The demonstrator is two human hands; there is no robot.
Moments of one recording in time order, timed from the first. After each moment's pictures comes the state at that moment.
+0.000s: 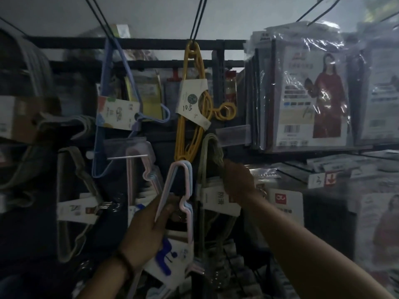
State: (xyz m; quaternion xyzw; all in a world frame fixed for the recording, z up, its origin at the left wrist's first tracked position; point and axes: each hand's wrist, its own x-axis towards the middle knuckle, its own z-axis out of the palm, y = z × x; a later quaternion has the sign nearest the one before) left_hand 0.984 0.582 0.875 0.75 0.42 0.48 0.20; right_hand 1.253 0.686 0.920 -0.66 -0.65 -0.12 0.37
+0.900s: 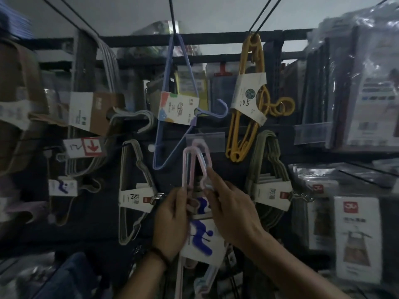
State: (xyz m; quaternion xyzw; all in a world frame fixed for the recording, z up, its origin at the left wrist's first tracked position) left_hand 0.897 0.592 0.870 0.60 0.39 0.65 0.24; right_hand 1.063 0.588 0.895 -0.47 -0.76 -0.09 0.44
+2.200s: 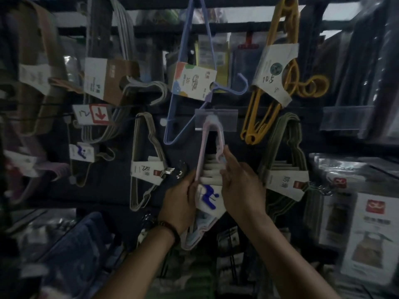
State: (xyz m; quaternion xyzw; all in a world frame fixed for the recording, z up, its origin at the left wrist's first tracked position) left_hand 0.892 0.619 0.839 0.68 0.51 0.52 0.10; right_hand 1.064 0.617 0.889 -0.55 -0.70 -0.05 0.45
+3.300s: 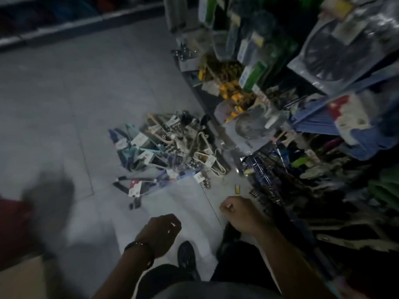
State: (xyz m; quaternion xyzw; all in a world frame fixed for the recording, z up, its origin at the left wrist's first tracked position) left_hand 0.521 -0.061 0.433 0.19 0.87 0.17 0.41; right_hand 0.607 0.205 0.437 -0.27 -0.84 0.38 -0.26
